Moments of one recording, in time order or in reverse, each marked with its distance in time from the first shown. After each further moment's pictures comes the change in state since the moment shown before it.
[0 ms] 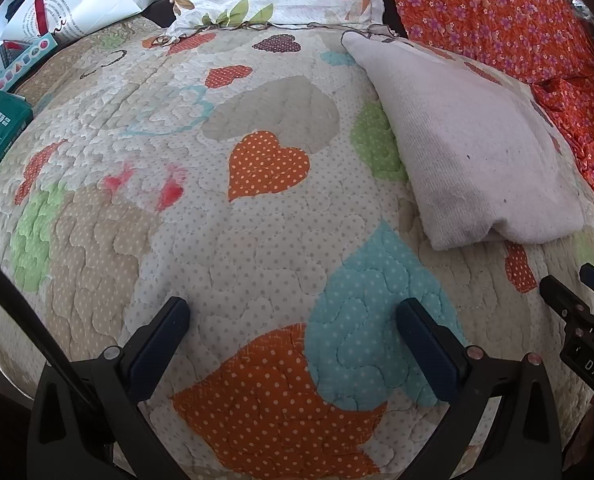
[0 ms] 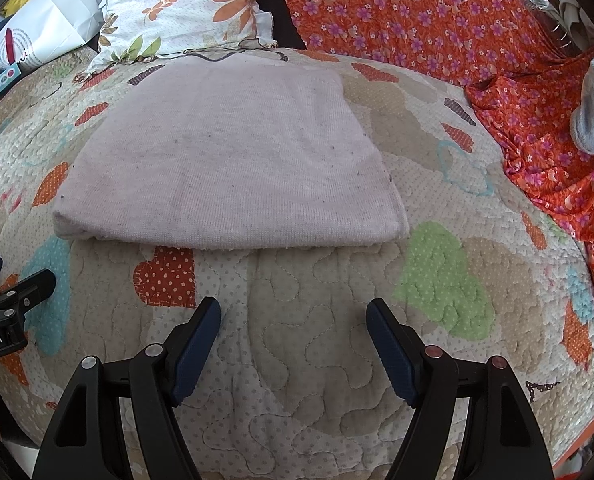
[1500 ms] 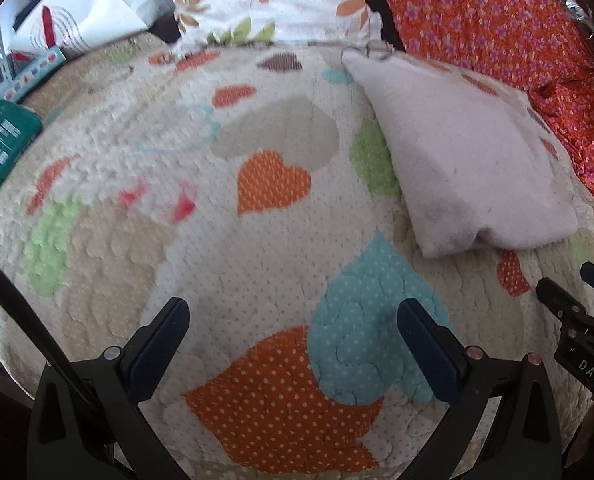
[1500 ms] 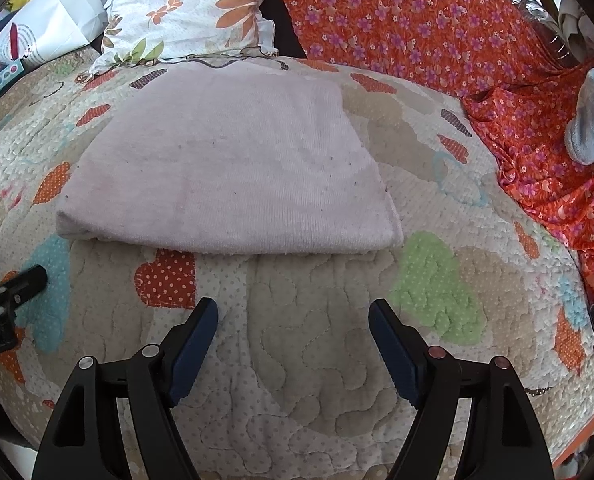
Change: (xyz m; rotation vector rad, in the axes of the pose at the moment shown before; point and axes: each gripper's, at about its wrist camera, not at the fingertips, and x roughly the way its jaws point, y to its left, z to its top) left arm -0.017 -0.002 0.002 0.010 -0.081 0.035; right arm -0.008 0.010 -0.001 -0.015 -0.033 -0.031
